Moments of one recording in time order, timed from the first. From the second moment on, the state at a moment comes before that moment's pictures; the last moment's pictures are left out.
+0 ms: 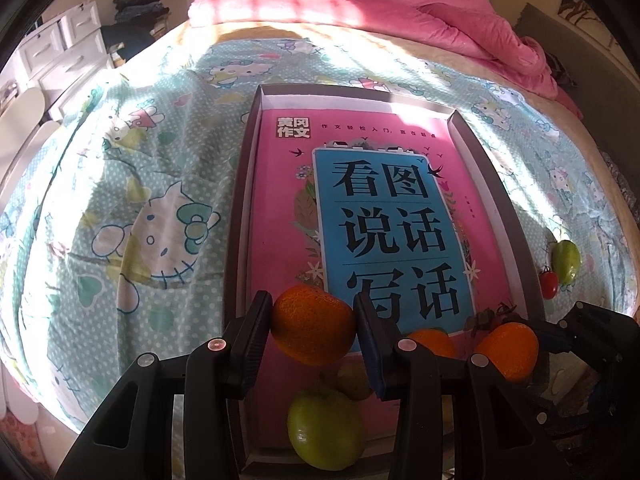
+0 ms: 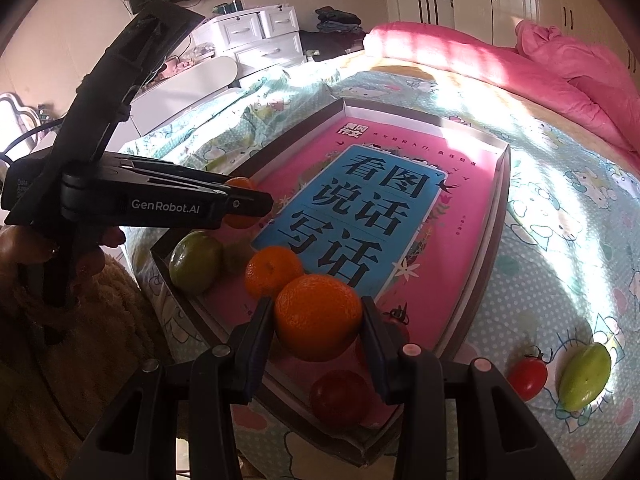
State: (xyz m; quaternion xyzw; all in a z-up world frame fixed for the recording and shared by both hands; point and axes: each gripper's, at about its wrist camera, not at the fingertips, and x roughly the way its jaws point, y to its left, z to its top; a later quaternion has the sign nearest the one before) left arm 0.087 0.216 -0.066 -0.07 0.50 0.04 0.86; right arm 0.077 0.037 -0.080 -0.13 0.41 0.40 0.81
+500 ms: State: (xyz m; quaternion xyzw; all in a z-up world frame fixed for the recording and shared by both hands) left arm 0.089 0.214 -0.070 -0.07 0.50 0.04 0.86; right arm 0.076 0.035 -0.080 -0.12 0.42 0.41 0.80
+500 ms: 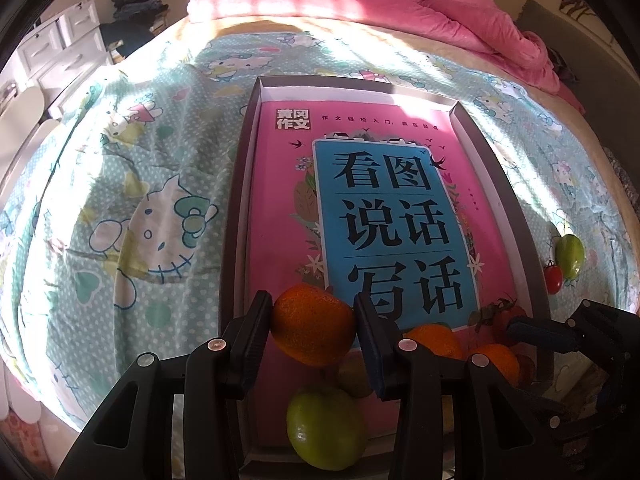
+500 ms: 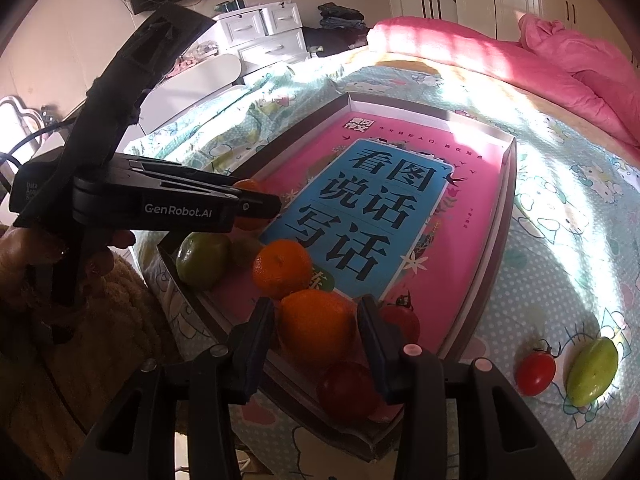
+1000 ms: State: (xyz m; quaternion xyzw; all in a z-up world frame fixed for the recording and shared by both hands) left arm 0.089 0.217 -0.072 -0.07 0.51 0.04 0.86; right arm 0.074 0.029 -0.072 -0.10 0.42 0.42 0.80
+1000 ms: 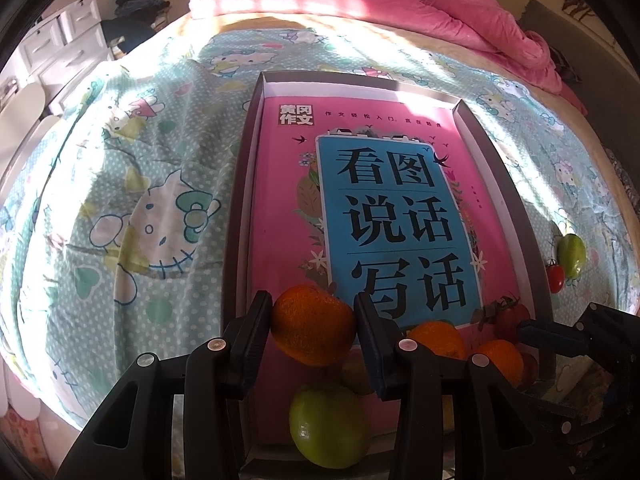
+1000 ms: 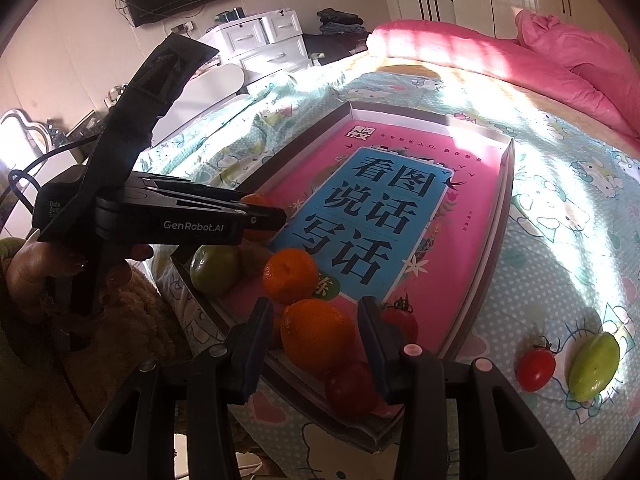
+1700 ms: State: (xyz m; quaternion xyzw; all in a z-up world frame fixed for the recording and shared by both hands) left arm 0.085 0.222 -0.070 -0.08 0.51 0.05 0.86; right arm 0.071 0.028 -0.071 -0.10 0.42 0.42 0.80
